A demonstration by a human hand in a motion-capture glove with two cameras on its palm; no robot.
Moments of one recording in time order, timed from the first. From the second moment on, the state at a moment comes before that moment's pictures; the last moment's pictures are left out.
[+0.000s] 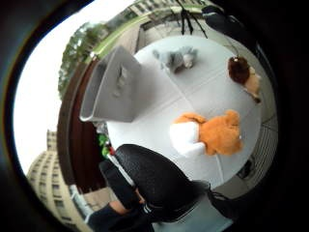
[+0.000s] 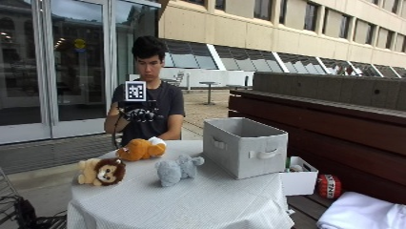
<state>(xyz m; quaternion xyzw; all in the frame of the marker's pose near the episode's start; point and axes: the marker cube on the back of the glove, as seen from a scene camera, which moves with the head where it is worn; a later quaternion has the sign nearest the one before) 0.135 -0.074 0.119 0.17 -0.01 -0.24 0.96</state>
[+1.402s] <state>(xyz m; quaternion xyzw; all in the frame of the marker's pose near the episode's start) 0.035 -0.073 0.013 0.19 0.02 -0.23 0.96</state>
